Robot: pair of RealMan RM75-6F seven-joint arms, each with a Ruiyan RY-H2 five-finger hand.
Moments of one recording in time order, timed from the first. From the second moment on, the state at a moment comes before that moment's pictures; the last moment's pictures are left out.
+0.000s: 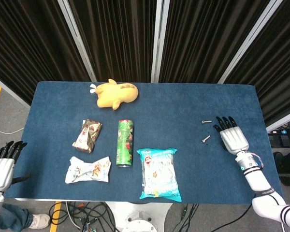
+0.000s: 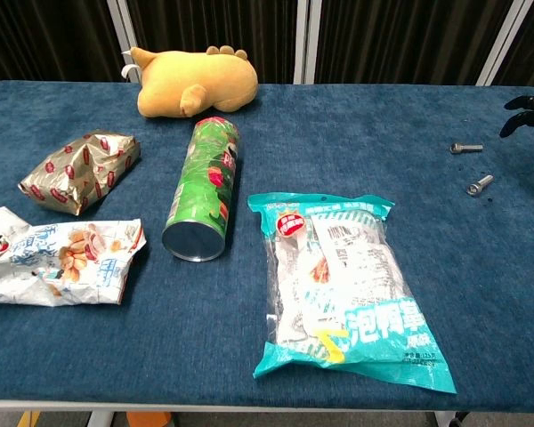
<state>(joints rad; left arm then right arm) -0.08 -1.20 -0.03 -1.47 1.49 1.46 0.01 0.51 -1.41 0.13 -1.15 -1.40 0.95 -0.23</state>
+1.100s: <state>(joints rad) -0.07 -1.21 -0.02 -1.44 1.48 1.46 -0.02 0.57 -1.58 0.07 -0.90 -1.45 0.96 -0.08</state>
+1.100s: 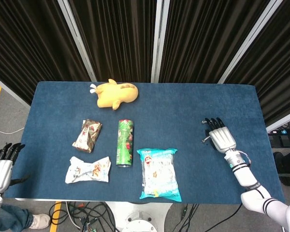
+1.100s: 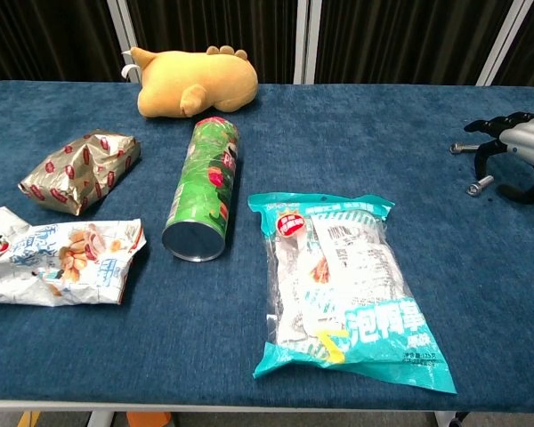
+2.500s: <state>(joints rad) -0.07 -1.21 -0.02 -1.43 1.47 1.45 -0.03 0.53 -1.58 0.05 -0.91 -1.45 1.02 -0.09</state>
